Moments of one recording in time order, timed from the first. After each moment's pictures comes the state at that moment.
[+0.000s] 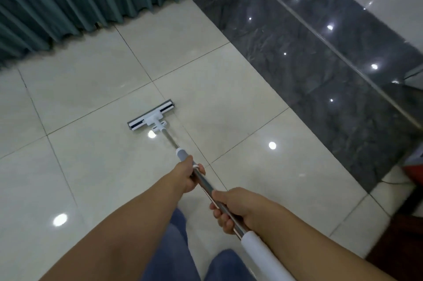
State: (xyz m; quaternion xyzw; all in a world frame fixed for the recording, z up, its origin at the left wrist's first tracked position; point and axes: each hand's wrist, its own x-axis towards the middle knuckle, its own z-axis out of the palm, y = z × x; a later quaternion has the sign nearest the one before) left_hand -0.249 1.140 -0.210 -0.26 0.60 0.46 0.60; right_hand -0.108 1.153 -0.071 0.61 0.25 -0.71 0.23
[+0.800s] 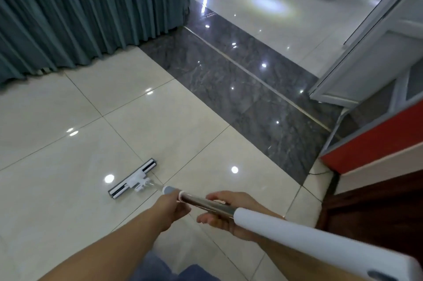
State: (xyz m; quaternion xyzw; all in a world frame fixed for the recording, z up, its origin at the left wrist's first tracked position) left_hand -0.049 1.049 -0.095 -0.06 0.66 0.40 0.64; right_hand 0.113 1.084 0.029 0.59 0.26 -0.76 -0.06
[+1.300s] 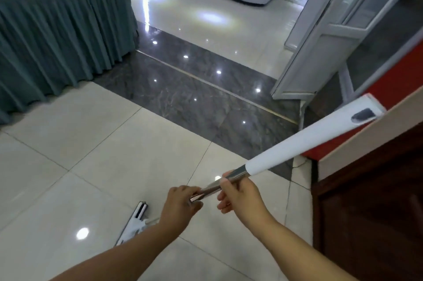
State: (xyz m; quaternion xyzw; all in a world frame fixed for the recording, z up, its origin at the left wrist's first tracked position) left_hand -0.175 1.154 -0.070 0.65 0.64 0.22 0.36; right_hand -0.024 1.141 0.060 0.65 0.45 -0.54 -0.30
